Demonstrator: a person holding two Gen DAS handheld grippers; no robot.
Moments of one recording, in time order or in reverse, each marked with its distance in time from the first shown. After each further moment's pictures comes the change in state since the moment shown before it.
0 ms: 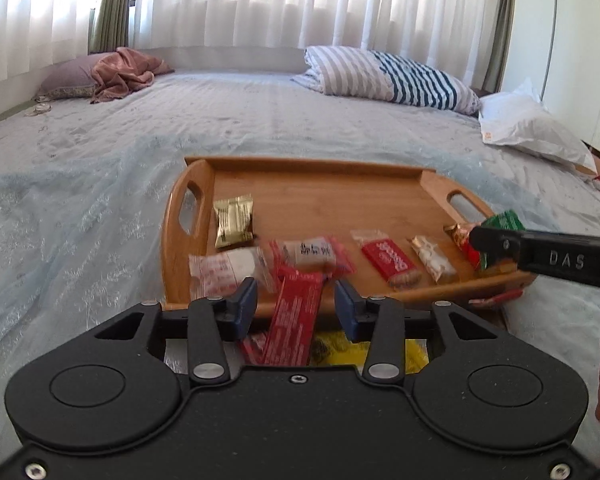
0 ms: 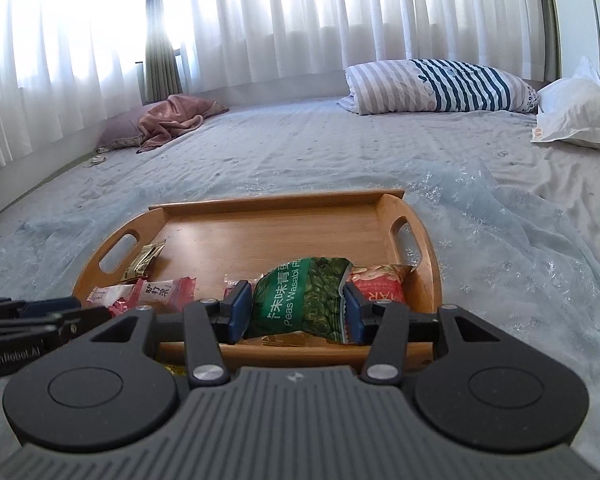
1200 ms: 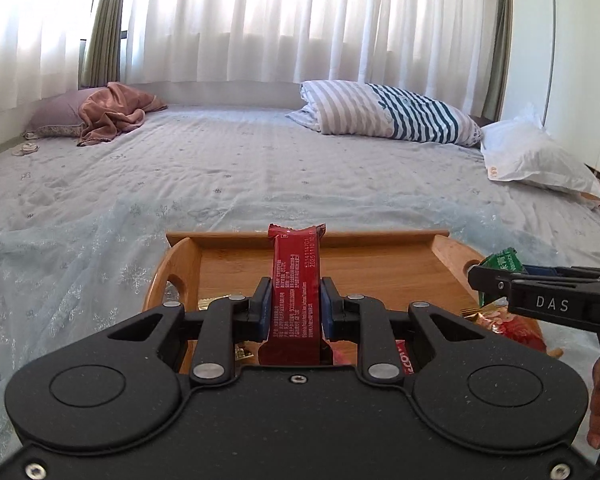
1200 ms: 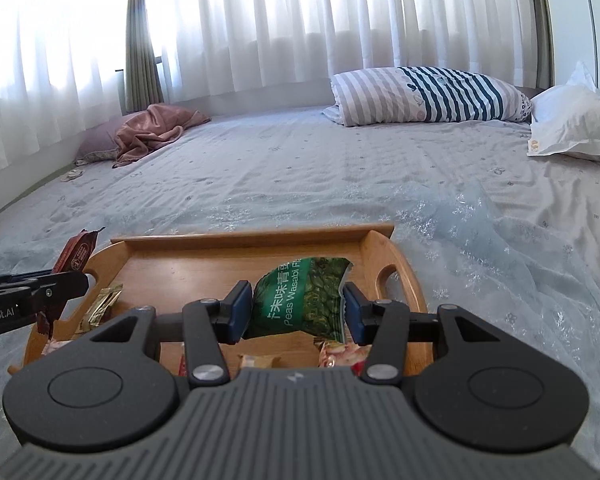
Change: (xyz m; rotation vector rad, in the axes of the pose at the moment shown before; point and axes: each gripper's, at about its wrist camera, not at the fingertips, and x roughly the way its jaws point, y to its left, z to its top) left arm 0.050 -0.006 0.072 0.026 -0.114 0.000; right arm 0.053 -0.017 0.041 0.003 -0.025 -0.052
